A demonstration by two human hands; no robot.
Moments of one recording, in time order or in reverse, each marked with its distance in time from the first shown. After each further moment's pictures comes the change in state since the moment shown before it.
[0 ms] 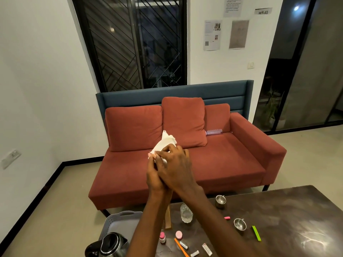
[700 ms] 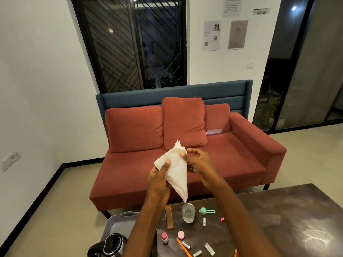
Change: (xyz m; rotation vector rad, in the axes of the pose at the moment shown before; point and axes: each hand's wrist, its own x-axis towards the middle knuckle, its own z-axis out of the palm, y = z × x) left_hand -0.004 0.008 -0.020 0.365 0.101 -0.040; right_hand 0.005 0.068 -0.009 1.101 -0.246 0.873
